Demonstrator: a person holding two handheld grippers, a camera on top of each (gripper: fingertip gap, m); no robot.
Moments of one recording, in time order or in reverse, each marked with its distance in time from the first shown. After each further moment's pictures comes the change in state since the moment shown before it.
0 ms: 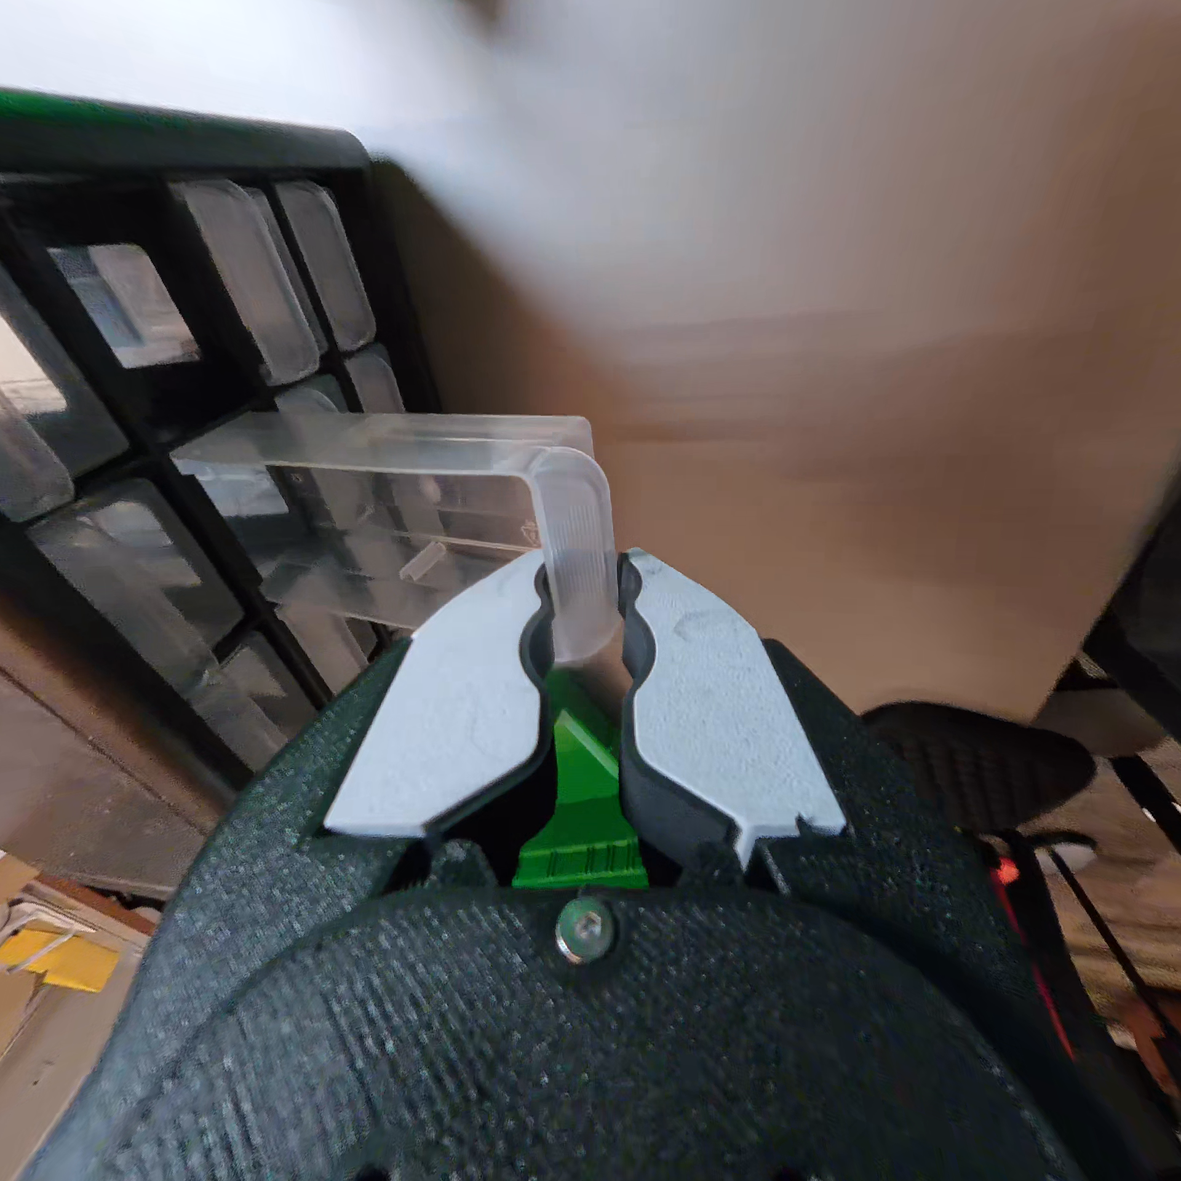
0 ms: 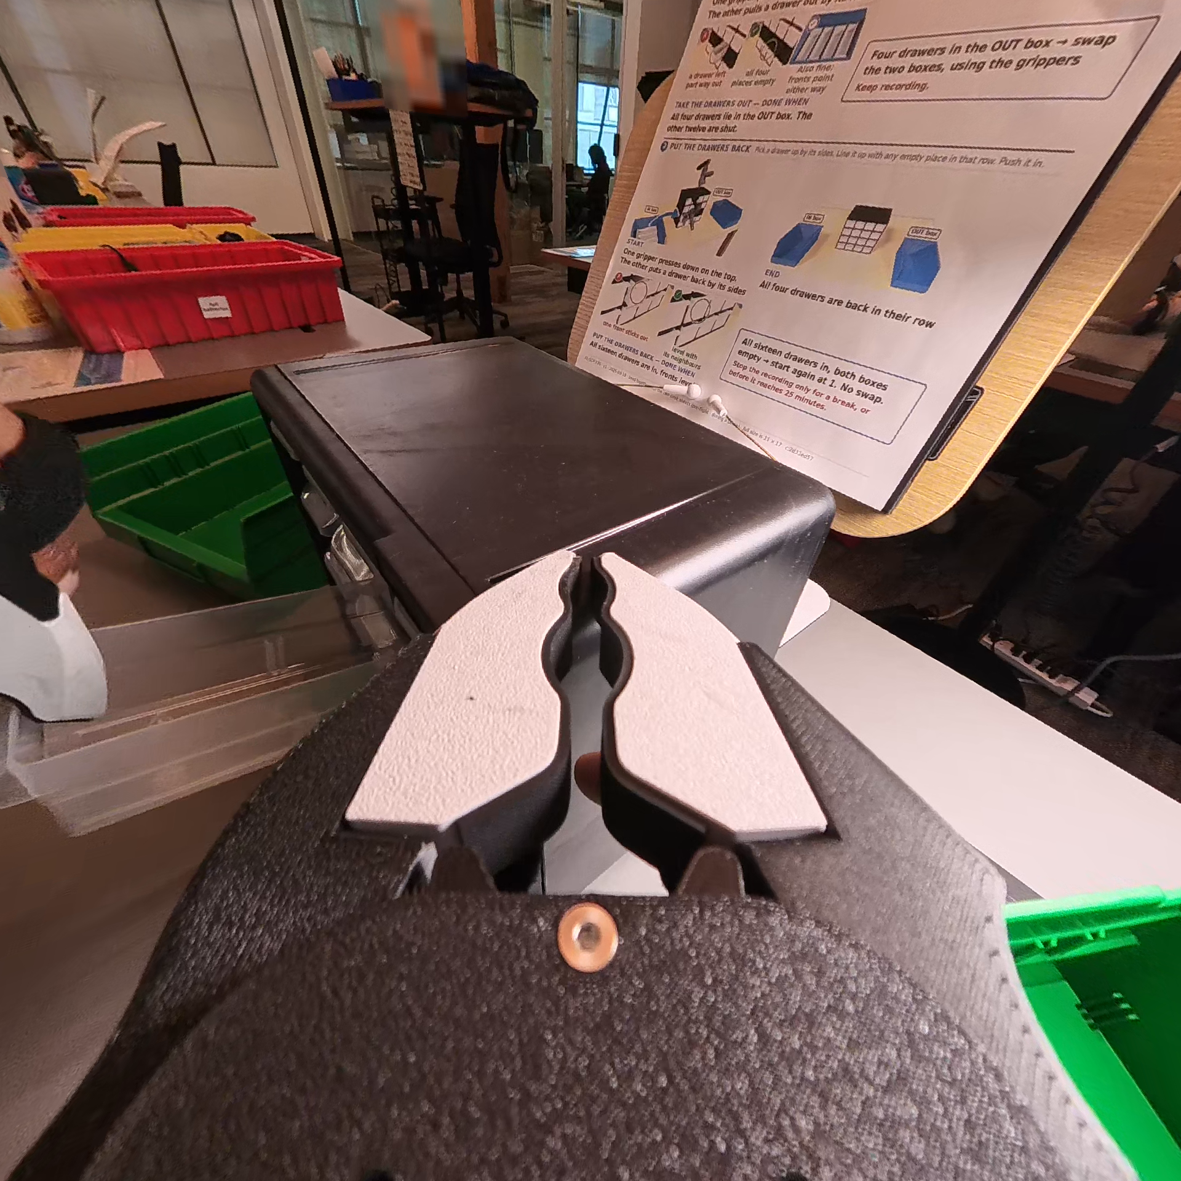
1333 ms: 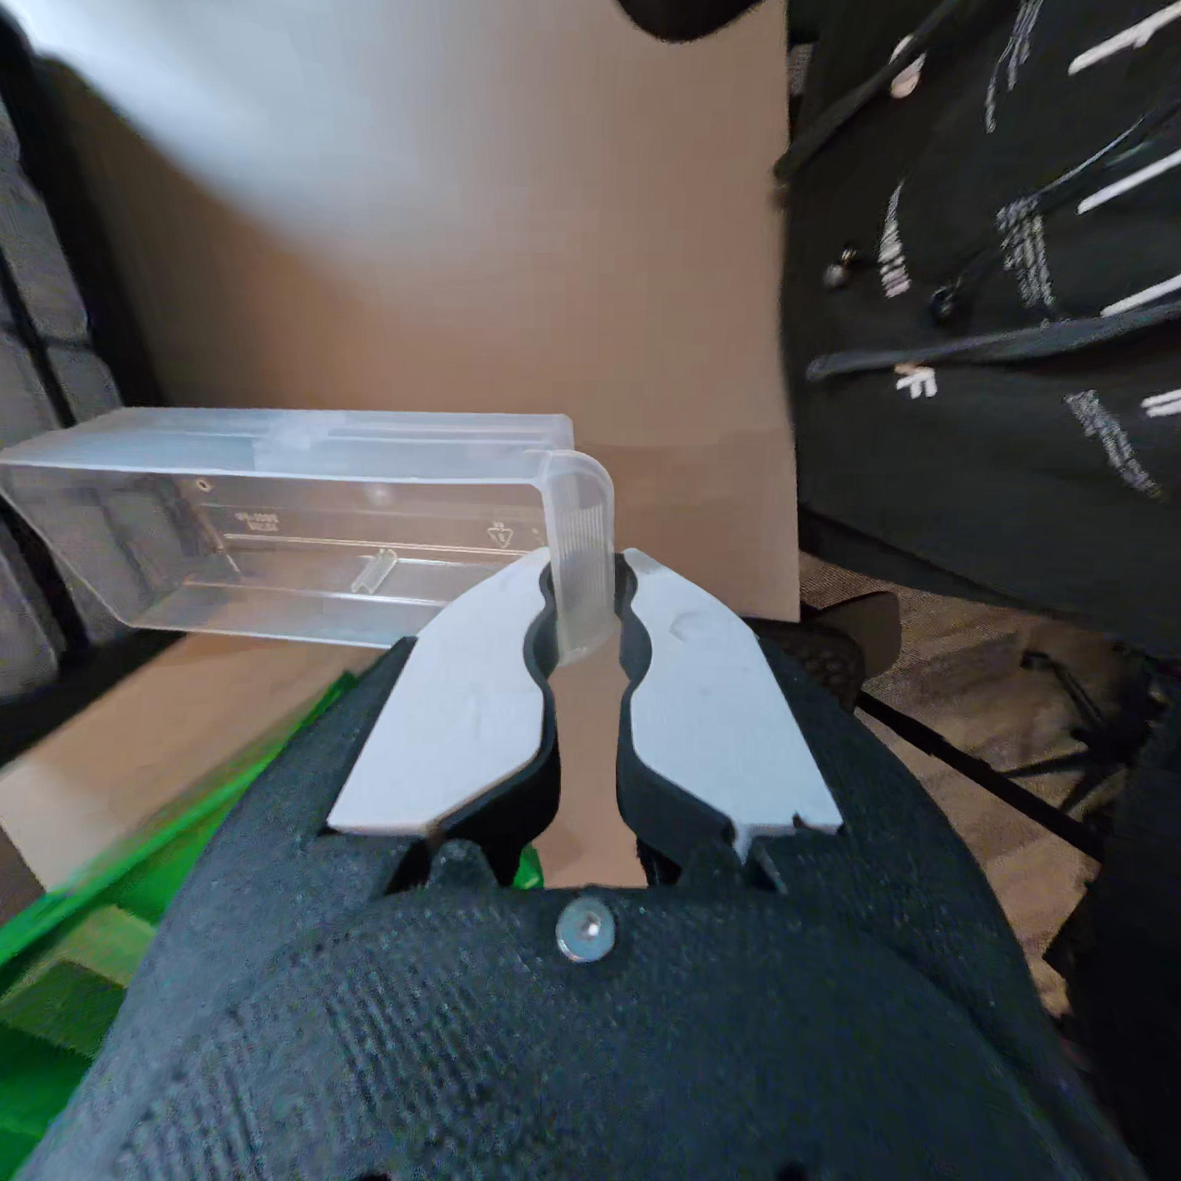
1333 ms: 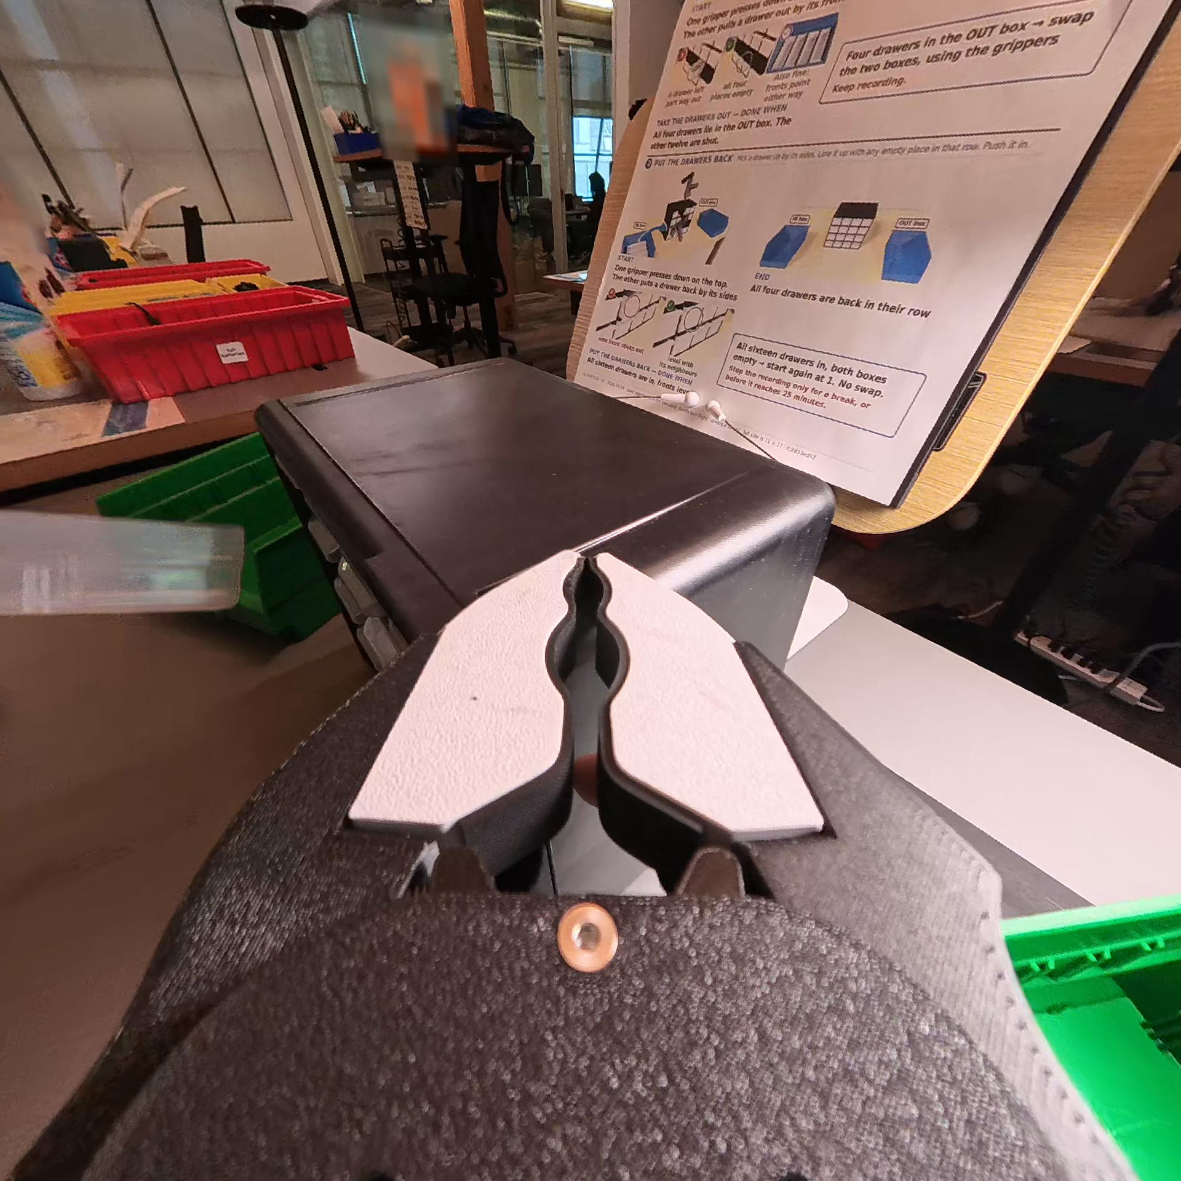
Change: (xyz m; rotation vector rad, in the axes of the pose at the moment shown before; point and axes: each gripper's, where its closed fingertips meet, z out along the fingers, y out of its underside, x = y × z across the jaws) left arm 0.071 0.116 -0.036 0.404 0.393 -0.012; right arm 0.003 -0.001 0.003 0.034 -0.004 0.065
